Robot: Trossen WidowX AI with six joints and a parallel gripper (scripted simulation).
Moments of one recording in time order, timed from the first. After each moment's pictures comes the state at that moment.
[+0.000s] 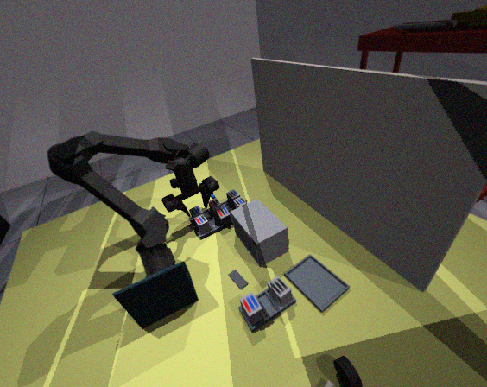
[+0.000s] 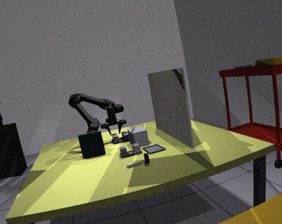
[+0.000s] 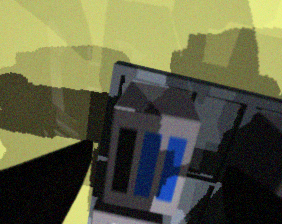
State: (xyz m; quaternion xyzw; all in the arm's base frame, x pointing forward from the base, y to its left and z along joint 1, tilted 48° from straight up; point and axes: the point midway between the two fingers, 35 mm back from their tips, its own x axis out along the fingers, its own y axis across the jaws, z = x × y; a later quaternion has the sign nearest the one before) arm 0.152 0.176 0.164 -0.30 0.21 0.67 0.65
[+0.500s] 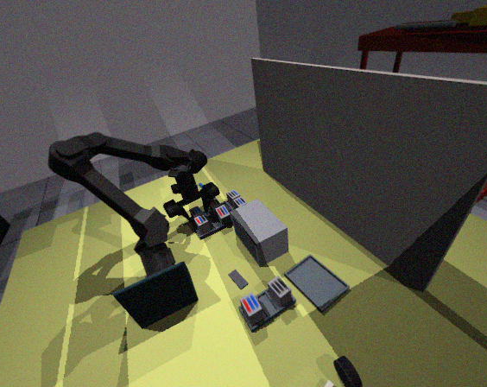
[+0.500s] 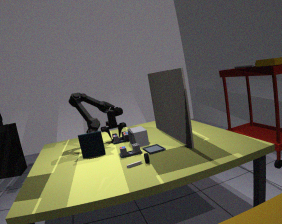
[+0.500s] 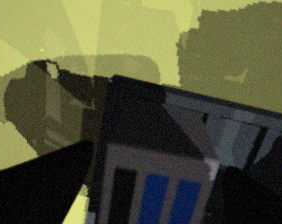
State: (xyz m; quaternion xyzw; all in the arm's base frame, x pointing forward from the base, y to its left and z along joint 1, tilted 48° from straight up) arm 0.149 0.195 0.150 -0.29 0.21 0.67 0.65
